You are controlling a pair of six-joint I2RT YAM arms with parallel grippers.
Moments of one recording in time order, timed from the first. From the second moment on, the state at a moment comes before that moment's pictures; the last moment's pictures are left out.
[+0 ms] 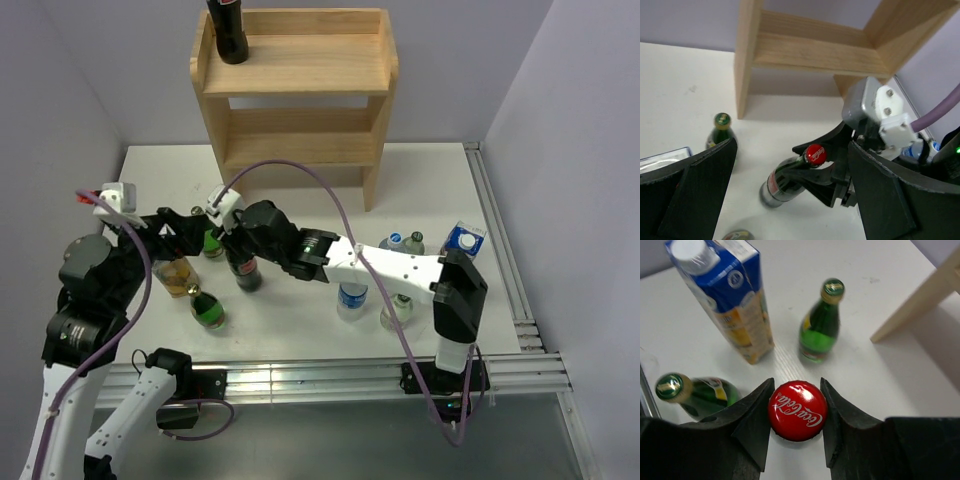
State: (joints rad) left arm -0.27 0.58 1.11 -0.60 -0.04 -0.34; right arm 1.13 1.81 1.55 -0.05 0.13 -0.04
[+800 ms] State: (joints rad) left arm -0.31 0.79 0.74 0.21 0.56 -0.52; right arm 1.09 1.41 1.72 -0.63 0.21 -0.06
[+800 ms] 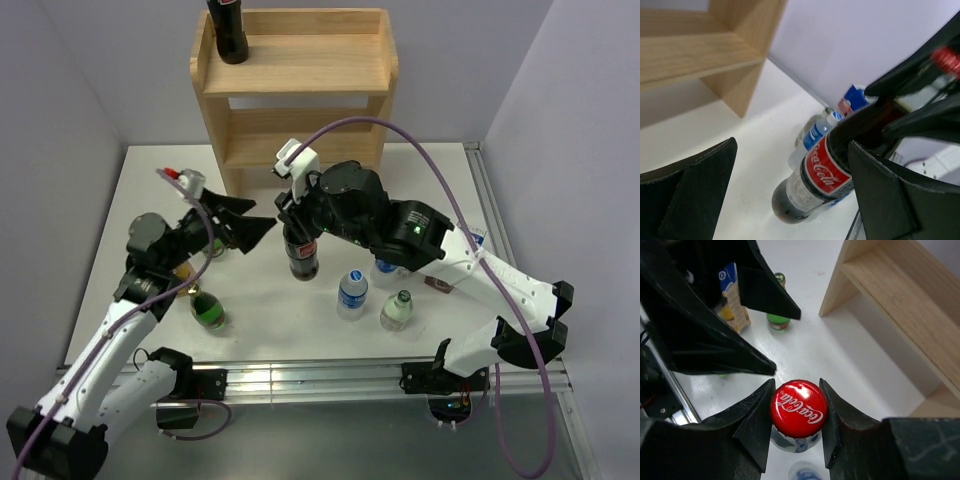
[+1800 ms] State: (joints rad) left arm -0.80 1.00 0.78 0.30 0.37 -0.17; right arm 1.07 1.25 1.75 -0.84 0.24 -0.03
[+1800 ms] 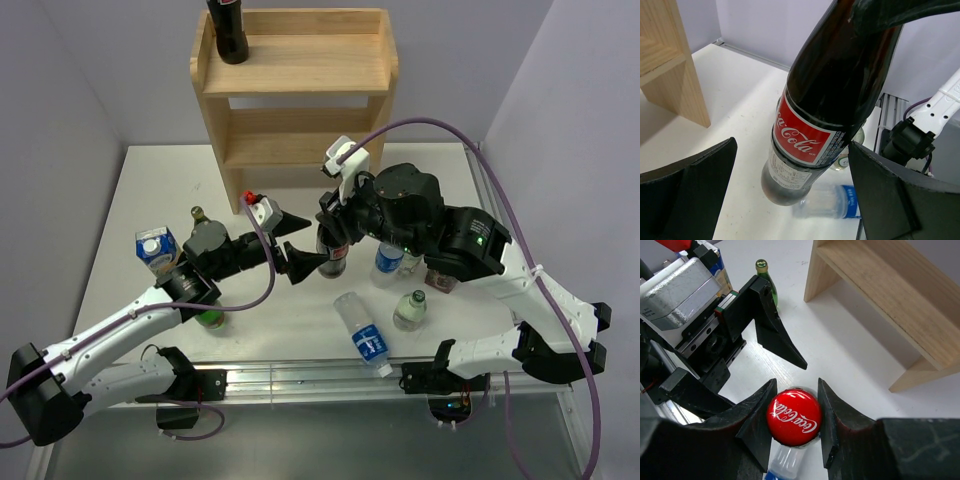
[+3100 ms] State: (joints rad) left arm -0.87 1.05 0.77 0.21 0.38 -0.09; right arm 1.07 1.26 1.75 -0.87 0.12 0.02
